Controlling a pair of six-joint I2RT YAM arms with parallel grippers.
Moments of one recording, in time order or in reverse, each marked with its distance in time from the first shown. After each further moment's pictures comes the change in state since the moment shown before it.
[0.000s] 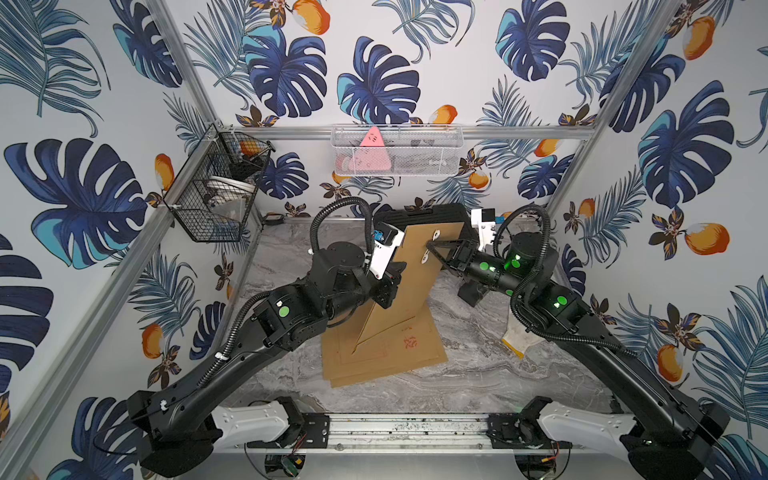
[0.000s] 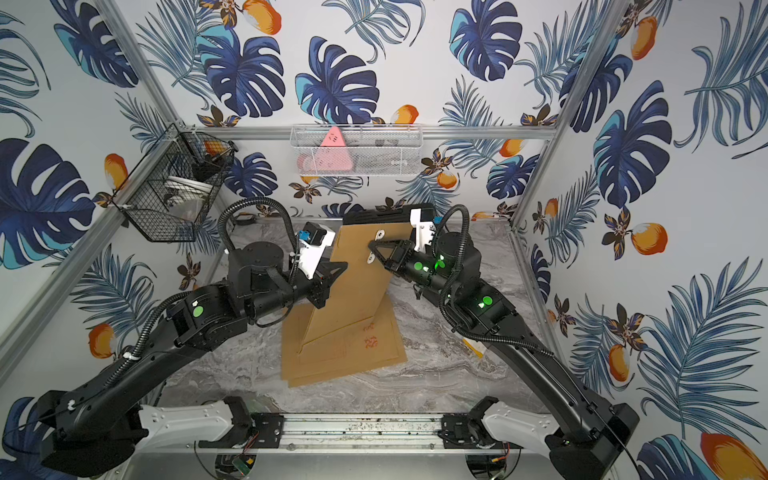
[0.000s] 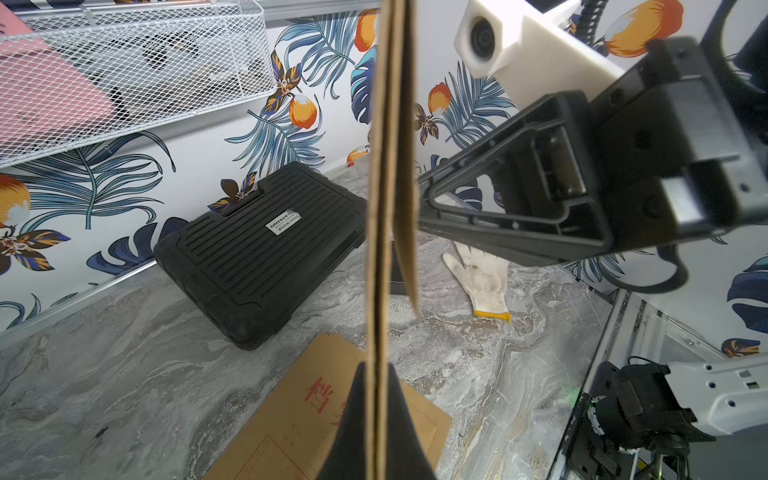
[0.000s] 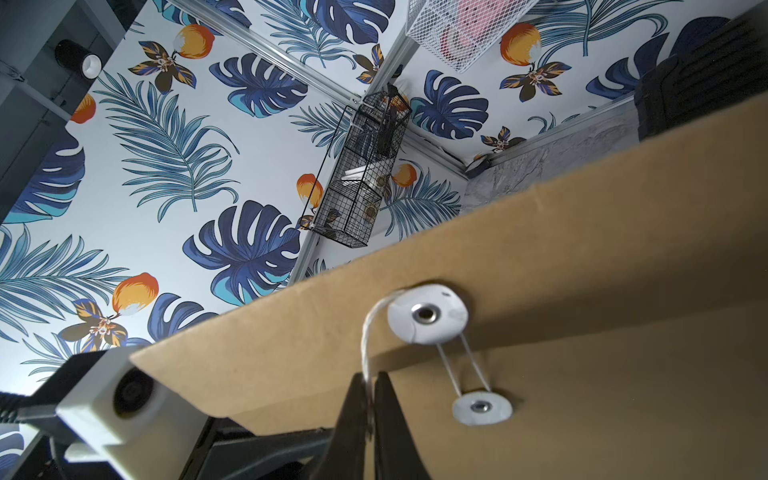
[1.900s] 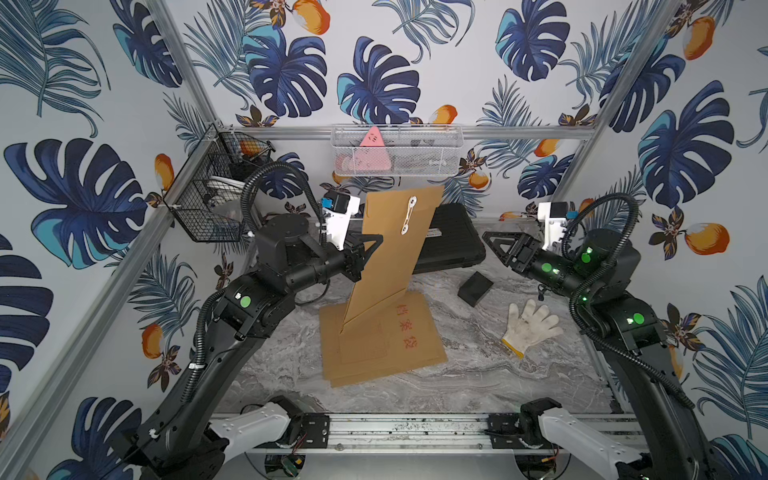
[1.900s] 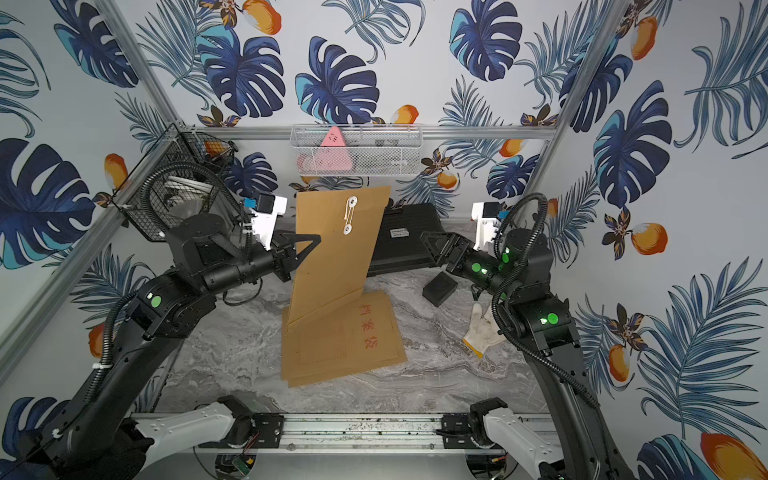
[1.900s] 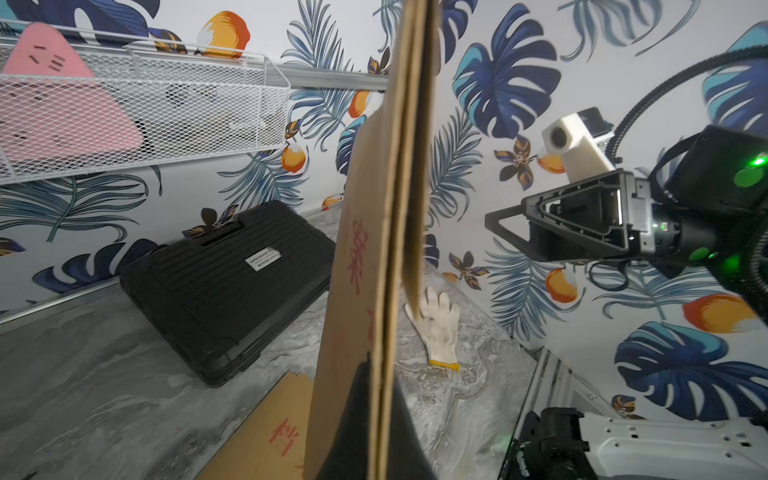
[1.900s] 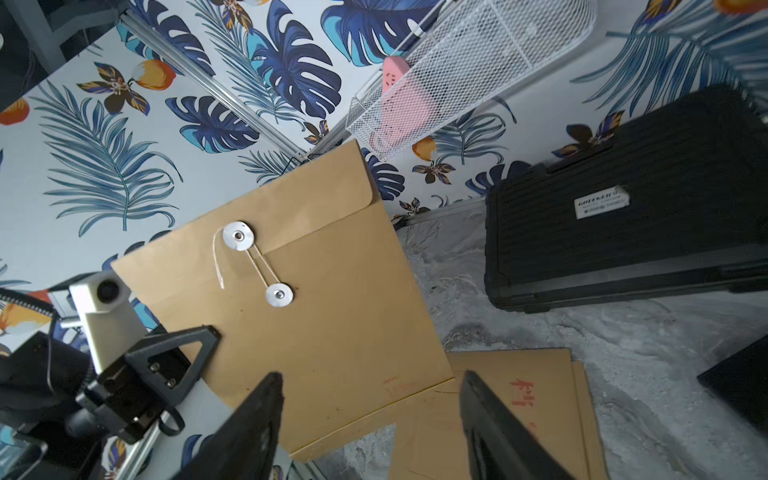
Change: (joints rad) left arm 0.282 -0.036 0.079 -0.004 0.340 -0.097; right arm -0.348 -0.153 0.097 -0.334 -0.147 -0.233
